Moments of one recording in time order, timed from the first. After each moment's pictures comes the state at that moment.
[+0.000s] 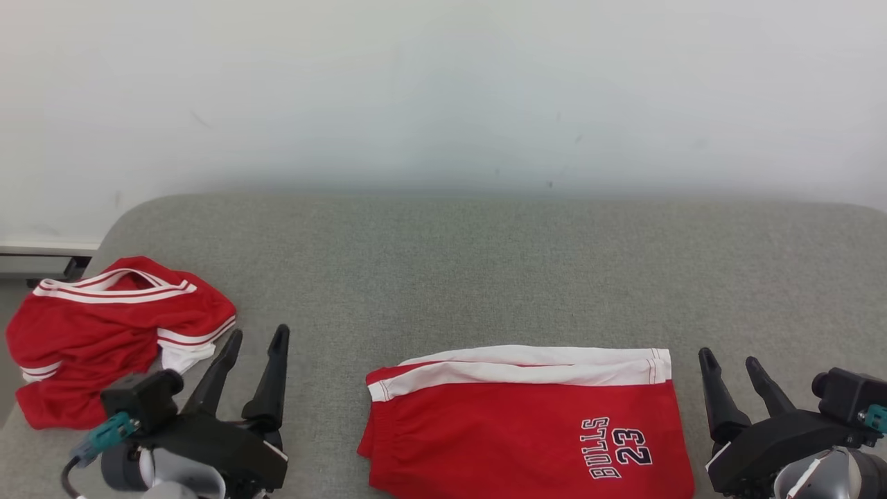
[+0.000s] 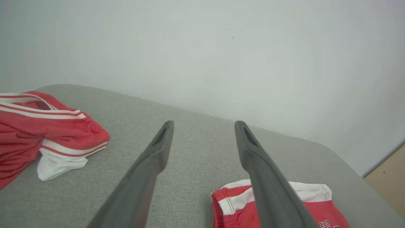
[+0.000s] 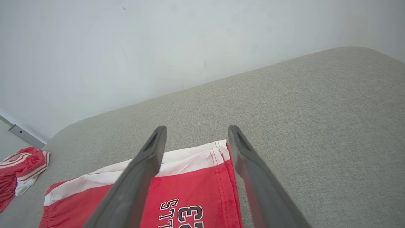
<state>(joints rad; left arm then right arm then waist) -0.29 0.37 -0.61 0.22 -0.81 0.12 -0.23 0.05 -0.10 -0.06 -0.04 0.49 -0.09 0.20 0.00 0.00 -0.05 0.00</state>
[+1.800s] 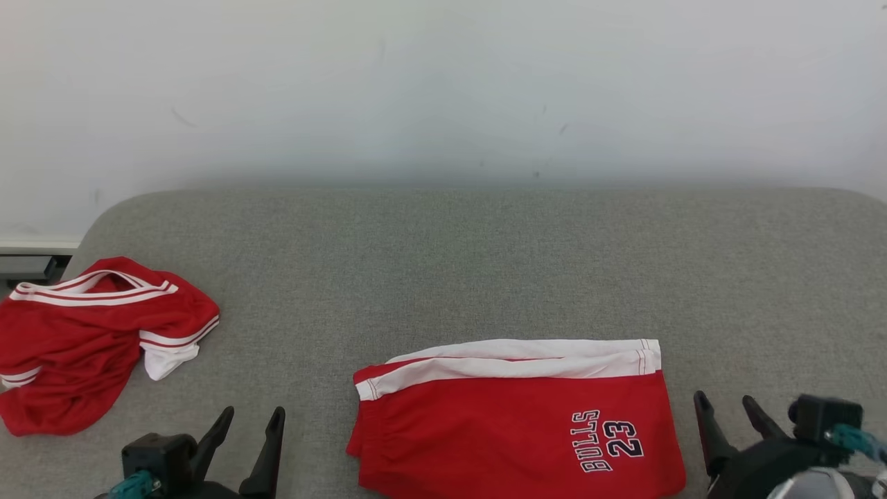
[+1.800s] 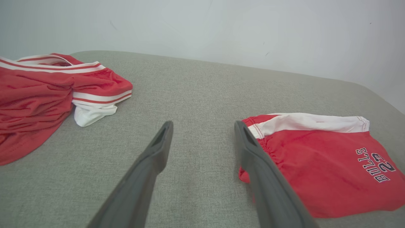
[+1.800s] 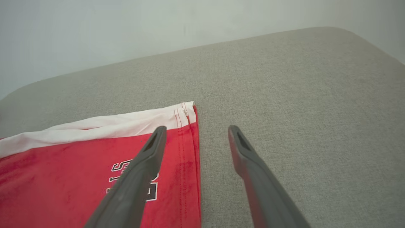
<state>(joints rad) -0.05 0.35 -0.44 0.11 -0.51 0.12 -0.03 0.08 -0.14 -0.02 0.10 0.41 -0.07 0.14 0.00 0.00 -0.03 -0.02</state>
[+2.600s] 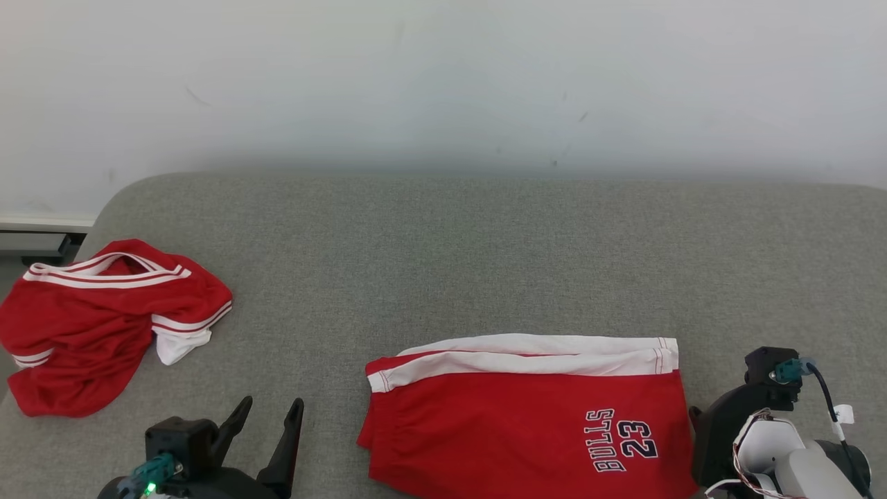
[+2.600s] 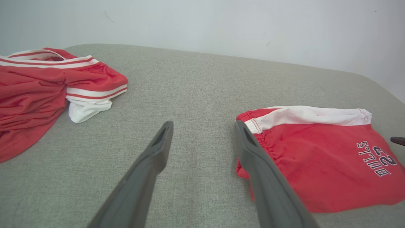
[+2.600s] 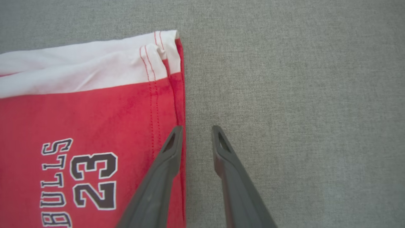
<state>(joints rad) -0.07 0.32 -0.45 0.08 -0.46 0.12 0.06 -0.22 -0.17 0.06 0.51 0.38 -0.09 0.45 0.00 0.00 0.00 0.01</state>
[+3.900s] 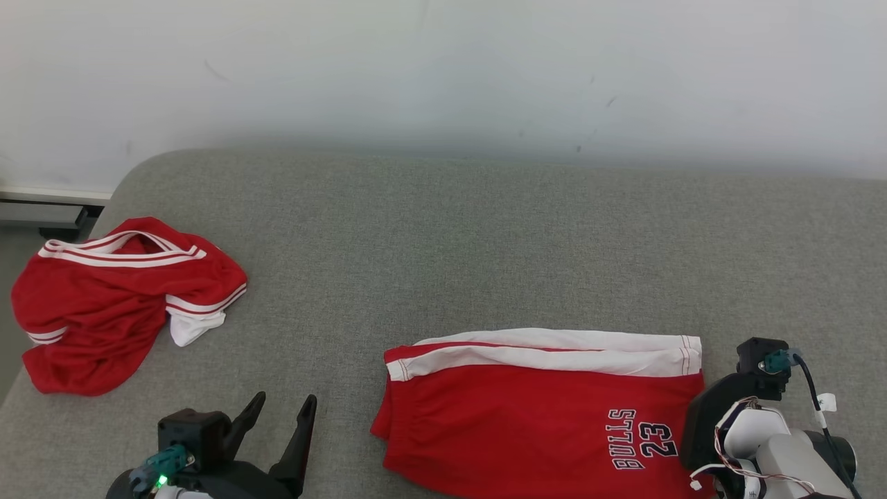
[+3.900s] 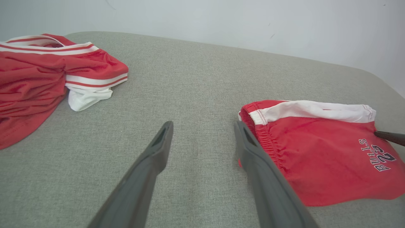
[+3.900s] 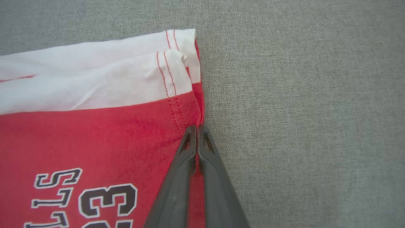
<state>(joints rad) -0.08 0.30 -0.45 0.05 -0.45 0.12 0.11 -0.33 -0.13 0.05 0.72 0.34 -0.11 0.34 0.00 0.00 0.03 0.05</state>
